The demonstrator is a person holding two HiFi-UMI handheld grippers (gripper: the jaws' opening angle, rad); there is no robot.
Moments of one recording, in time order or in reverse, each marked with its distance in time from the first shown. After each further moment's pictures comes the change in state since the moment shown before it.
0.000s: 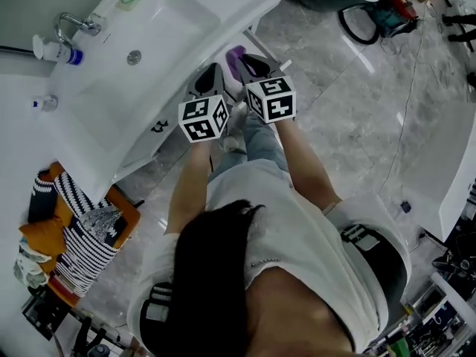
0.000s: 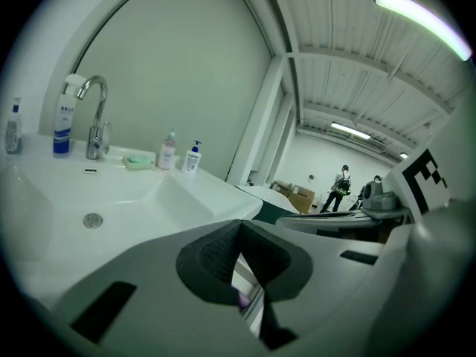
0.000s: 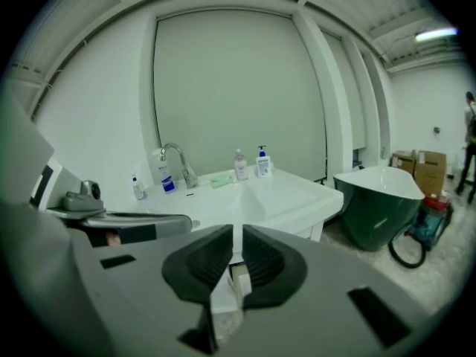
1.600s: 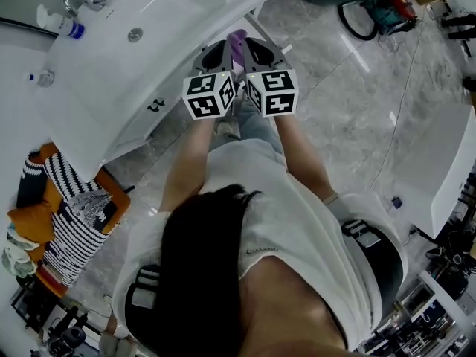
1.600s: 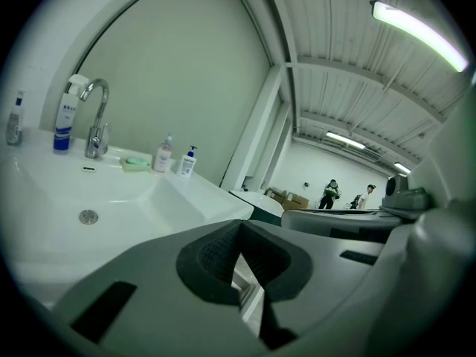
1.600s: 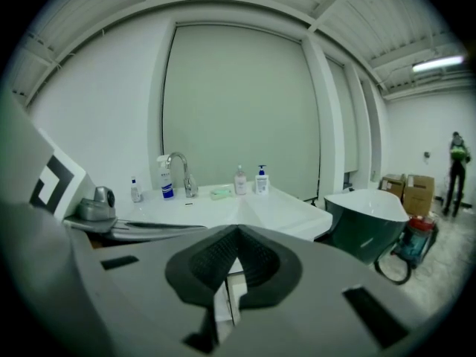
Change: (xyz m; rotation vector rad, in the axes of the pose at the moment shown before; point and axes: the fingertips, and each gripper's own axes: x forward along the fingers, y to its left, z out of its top) left arm -0.024 -0.028 0.010 -0.024 -0.045 -0.045; right arm -0.051 0.029 0.024 -0.084 -0.106 -0.095
